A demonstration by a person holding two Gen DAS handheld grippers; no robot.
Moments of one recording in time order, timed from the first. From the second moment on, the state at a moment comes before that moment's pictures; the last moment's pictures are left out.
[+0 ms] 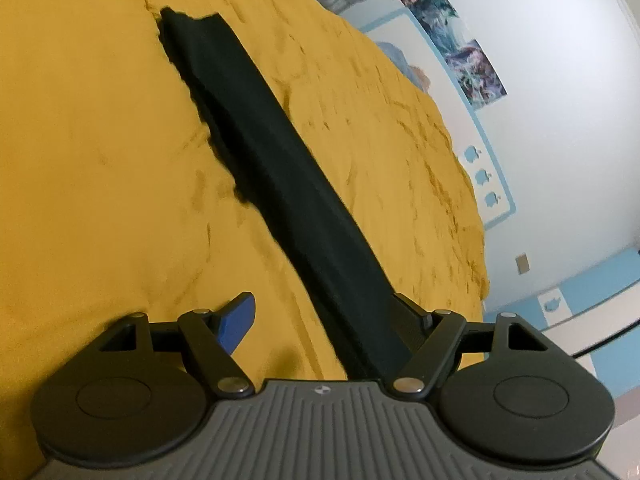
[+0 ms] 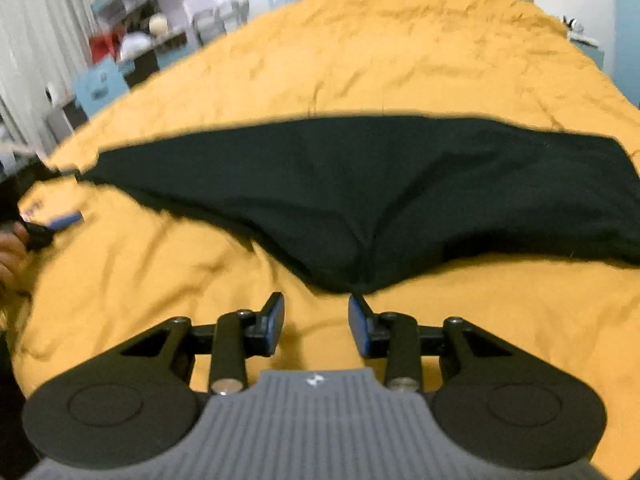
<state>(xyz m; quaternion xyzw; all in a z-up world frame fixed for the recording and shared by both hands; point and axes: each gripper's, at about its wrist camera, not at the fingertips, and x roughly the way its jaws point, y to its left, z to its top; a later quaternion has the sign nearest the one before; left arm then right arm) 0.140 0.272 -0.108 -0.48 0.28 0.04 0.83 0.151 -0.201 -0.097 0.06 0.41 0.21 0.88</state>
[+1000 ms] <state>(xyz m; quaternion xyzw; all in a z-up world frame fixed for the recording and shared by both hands) 0.232 0.414 -0.158 -0.56 0.19 0.14 0.80 0.314 0.158 -0.144 -0.03 0.34 0.25 0.91</state>
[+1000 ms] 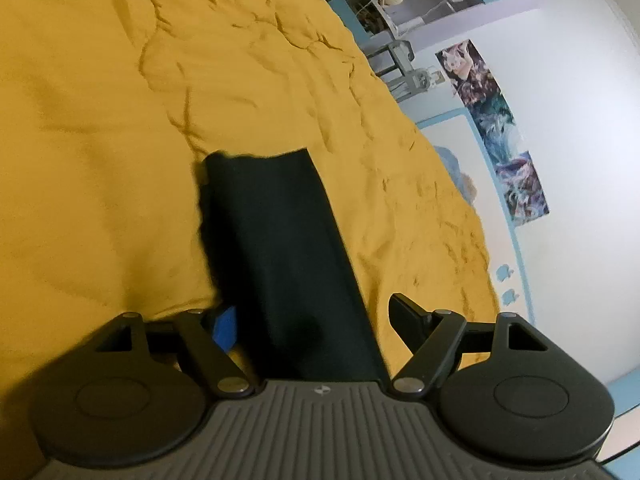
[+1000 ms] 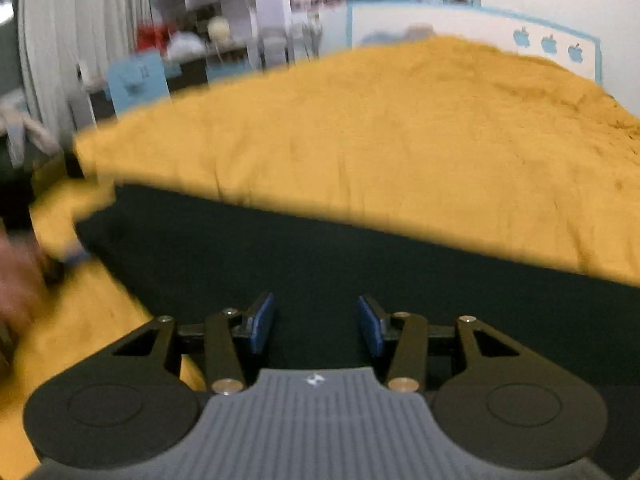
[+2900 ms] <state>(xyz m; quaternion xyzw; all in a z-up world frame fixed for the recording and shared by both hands) 0.281 0.137 -0.095 -0.04 0.29 -0.15 0.94 0.248 -0.022 -0.113 0.18 0.33 0.13 0.92</state>
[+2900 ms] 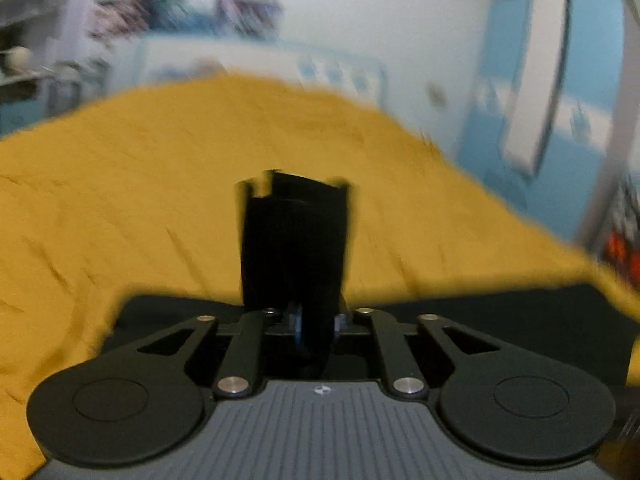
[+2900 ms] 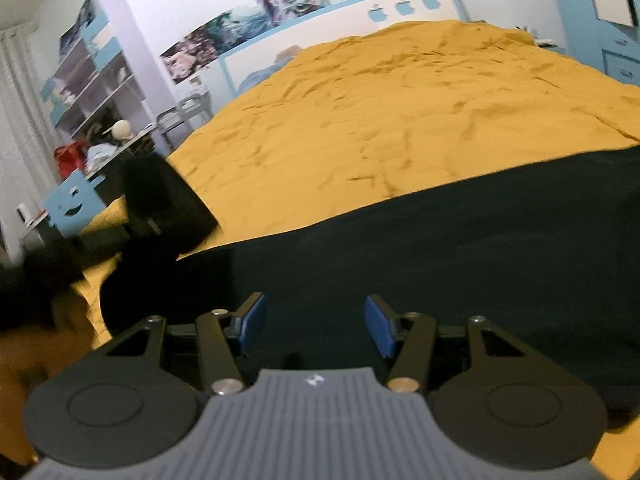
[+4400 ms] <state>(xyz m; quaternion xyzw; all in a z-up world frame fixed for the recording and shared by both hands) 0.256 0.261 -0.113 -0.23 0.43 -0.09 0.87 0.302 -0.027 -0.117 0.26 0.42 0.15 0.86</state>
